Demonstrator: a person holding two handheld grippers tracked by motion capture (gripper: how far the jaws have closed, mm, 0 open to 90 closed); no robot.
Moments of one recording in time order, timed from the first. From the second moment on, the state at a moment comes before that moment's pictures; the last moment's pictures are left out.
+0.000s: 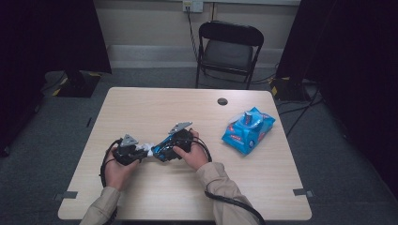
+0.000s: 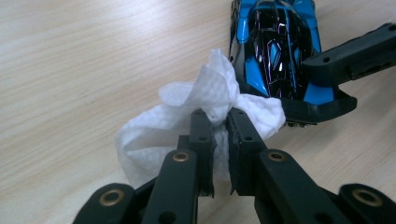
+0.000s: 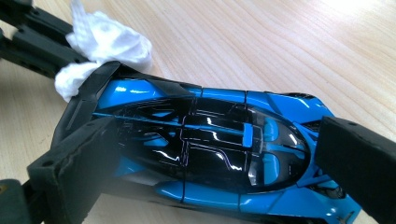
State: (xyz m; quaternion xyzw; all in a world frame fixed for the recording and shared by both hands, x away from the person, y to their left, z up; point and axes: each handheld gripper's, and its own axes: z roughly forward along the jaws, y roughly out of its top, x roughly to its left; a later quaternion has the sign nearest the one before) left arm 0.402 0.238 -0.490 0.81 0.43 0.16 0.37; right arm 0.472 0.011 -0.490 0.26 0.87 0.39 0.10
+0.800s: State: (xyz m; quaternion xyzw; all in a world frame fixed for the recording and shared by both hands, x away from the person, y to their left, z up) left arm 0.390 0.225 -0.495 0.82 0.42 0.12 0.36; right arm 0.472 0.010 -0.491 0.26 0.87 0.39 0.10
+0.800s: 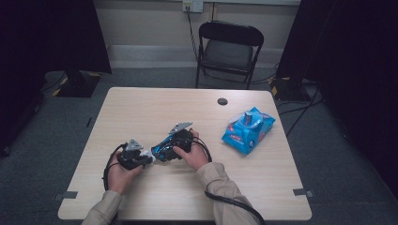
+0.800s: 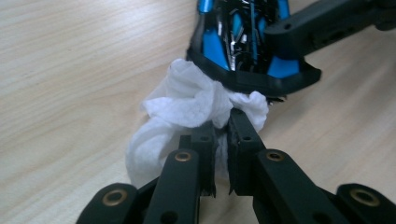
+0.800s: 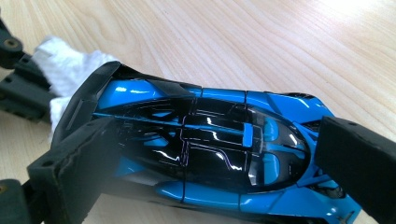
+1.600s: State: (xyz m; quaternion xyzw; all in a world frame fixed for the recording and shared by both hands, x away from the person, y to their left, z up) left arm 0.374 0.201 -0.492 0.83 0.40 0.09 0.36; right arm 0.471 0.009 -0.492 0.27 0.87 0.40 0.11
